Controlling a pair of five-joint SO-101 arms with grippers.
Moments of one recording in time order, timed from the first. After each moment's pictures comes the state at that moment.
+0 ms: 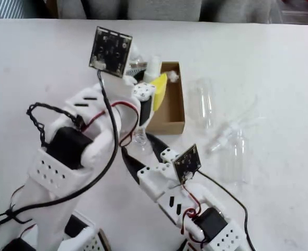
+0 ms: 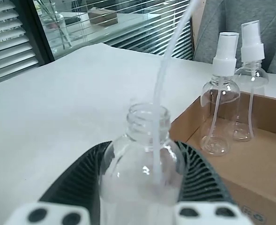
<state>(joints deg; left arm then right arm) 26.5 -36.6 15.6 55.3 11.8 -44.9 -102.4 96.4 24.4 -6.5</state>
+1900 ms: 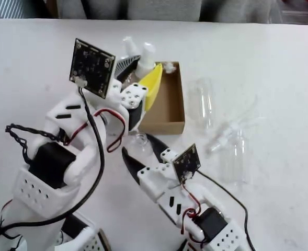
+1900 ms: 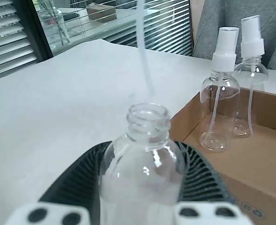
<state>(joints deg) 26.3 -43.6 16.9 48.7 4.4 -44.9 -102.4 96.4 25.3 -6.5</state>
